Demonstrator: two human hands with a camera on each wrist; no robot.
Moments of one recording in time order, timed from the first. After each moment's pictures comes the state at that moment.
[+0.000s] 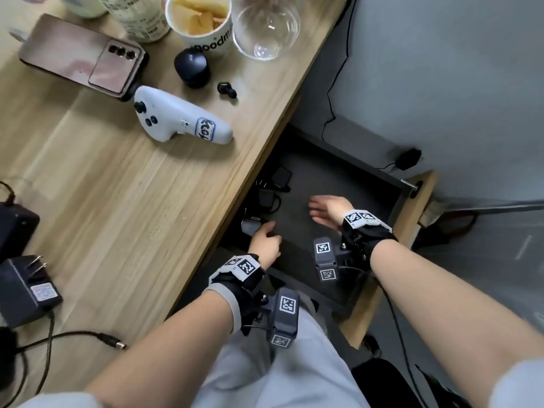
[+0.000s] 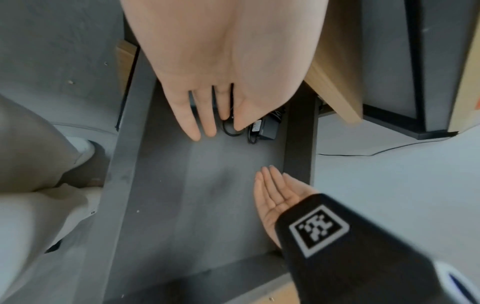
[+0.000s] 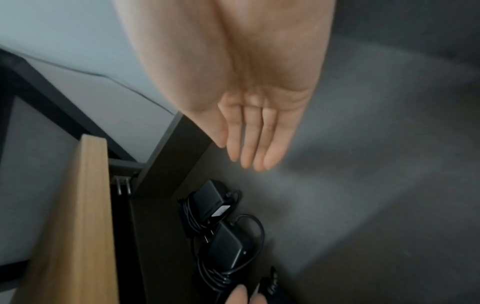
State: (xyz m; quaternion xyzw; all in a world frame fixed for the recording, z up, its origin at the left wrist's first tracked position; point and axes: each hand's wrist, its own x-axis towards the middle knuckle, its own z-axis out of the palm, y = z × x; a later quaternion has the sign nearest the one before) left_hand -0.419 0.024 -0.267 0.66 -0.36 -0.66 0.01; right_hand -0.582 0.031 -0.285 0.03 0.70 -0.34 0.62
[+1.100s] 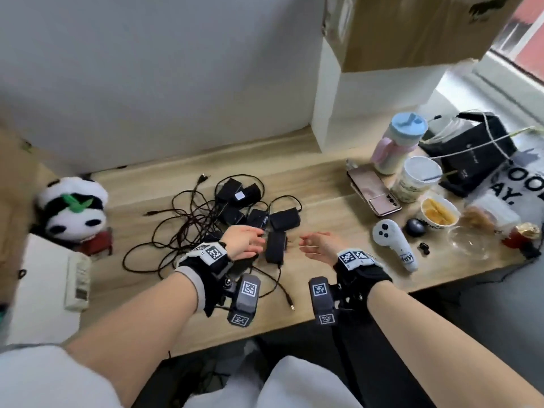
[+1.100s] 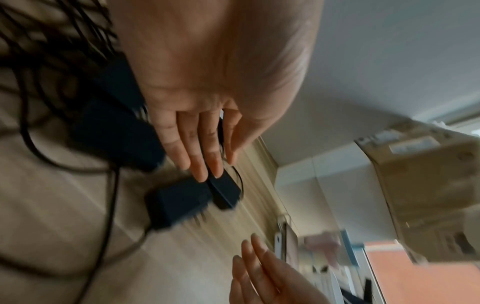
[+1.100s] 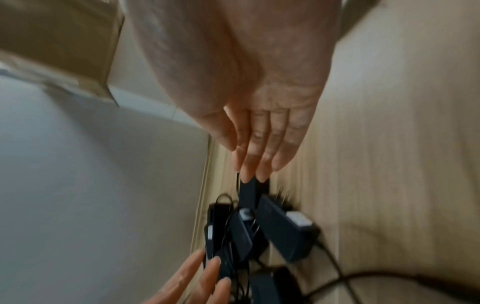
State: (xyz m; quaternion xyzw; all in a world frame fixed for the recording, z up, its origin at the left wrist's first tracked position) left_hand -0.101 0.011 0.011 0.71 -0.20 -0.60 0.31; right_hand -0.279 -0.062 -0.027 -0.35 0.58 -0.13 0.73
